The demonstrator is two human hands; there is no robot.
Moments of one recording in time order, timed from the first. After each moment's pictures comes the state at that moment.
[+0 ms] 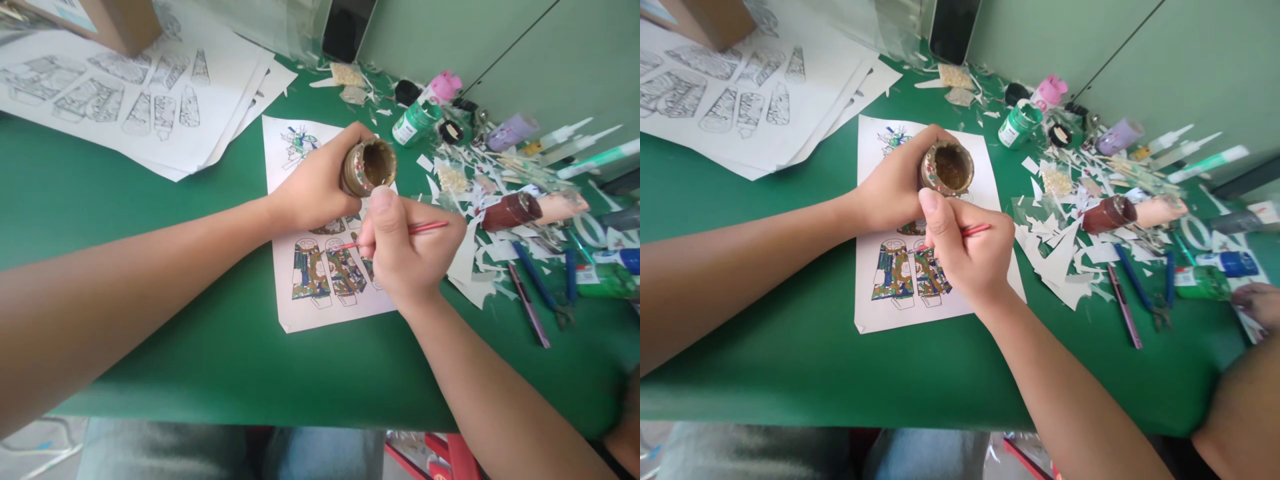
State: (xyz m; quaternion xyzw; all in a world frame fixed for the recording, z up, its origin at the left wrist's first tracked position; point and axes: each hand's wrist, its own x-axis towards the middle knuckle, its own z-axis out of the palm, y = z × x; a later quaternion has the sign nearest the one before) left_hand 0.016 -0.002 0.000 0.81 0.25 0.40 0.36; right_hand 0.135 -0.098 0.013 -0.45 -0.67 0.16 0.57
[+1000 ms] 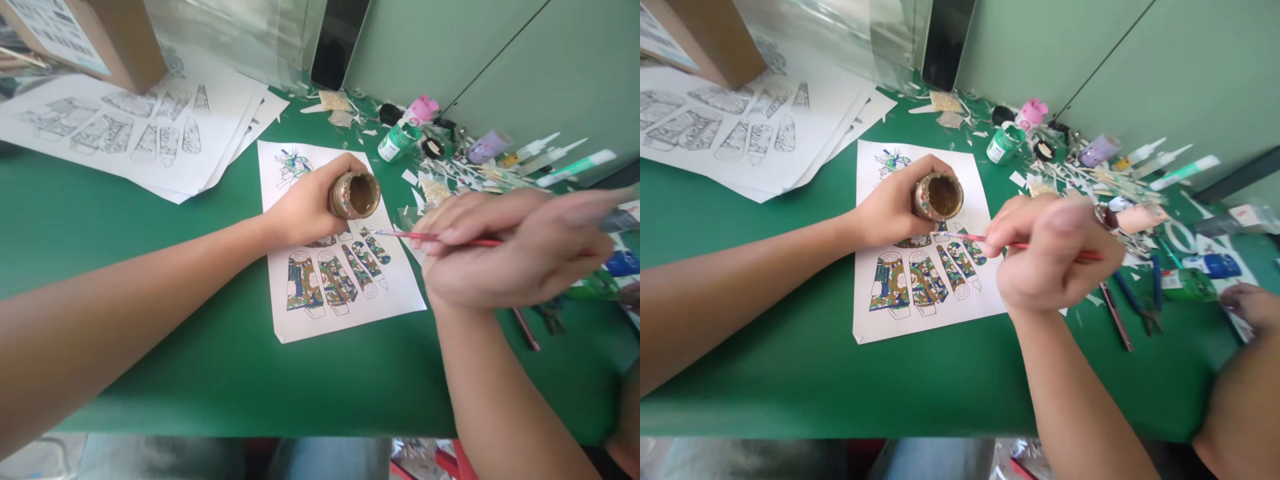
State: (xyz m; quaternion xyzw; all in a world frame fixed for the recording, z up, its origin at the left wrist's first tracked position) left_hand 0.012 -0.001 -0.005 0.81 0.23 0.39 0.36; right_hand 0.156 -0.090 0.036 -0.33 -0.55 0.03 0.77
